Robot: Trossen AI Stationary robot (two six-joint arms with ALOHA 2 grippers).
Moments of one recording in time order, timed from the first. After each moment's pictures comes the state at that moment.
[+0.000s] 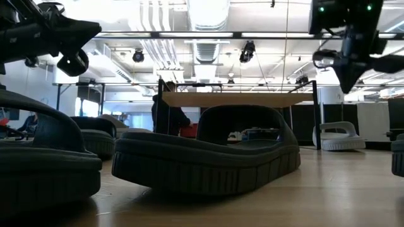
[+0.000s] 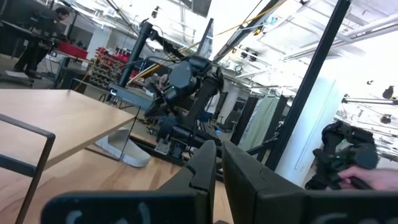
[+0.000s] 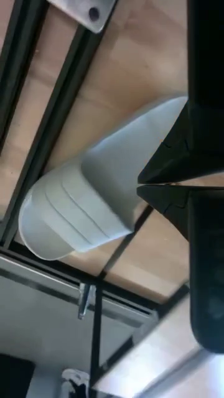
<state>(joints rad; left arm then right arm) 0.14 0.06 0.00 0.28 0.10 -0.43 -0.34 0.98 0.81 -1.26 0.58 2.33</state>
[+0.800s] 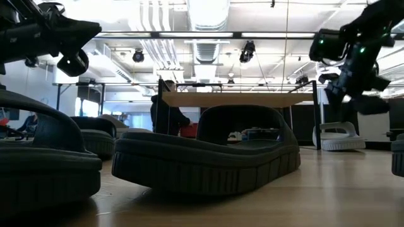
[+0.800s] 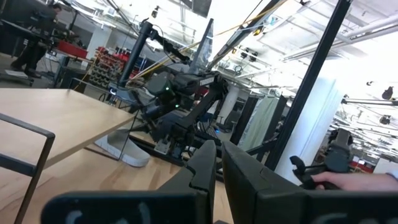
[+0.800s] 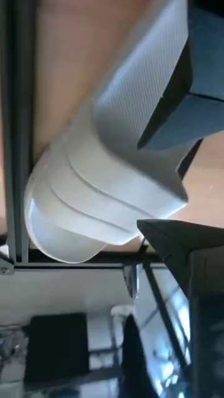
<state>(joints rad) 0.14 0.06 0.00 0.28 0.10 -0.44 -0.62 0.95 0.49 -0.66 0.59 2.34</state>
